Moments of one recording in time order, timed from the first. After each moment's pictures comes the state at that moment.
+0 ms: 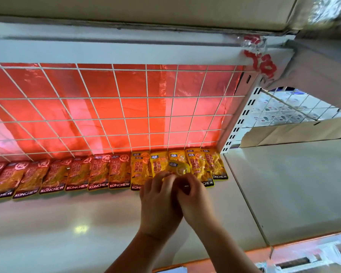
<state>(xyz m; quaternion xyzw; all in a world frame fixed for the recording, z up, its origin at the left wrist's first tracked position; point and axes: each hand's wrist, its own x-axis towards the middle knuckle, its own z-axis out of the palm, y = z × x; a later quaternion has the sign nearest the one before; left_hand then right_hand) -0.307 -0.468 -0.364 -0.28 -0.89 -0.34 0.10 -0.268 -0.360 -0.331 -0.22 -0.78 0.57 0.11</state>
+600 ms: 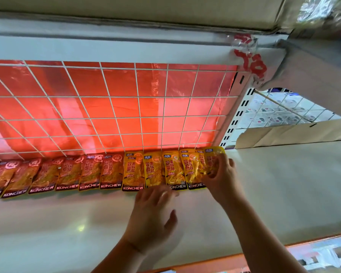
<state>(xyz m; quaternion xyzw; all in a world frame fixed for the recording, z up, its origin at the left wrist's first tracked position) -0.297 -0.480 -0.375 -0.41 -0.85 -0.32 0.12 -0.271 -0.251 -0.320 -0.28 -0.89 0.32 0.16</state>
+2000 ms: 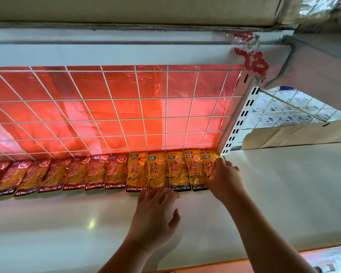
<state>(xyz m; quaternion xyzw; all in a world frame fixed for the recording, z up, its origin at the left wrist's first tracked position) -0.294 -0.479 -0.374 -0.37 -0.88 -0.27 0.10 -0.293 -0.232 -0.346 -0.28 -0.95 0.15 0.04</state>
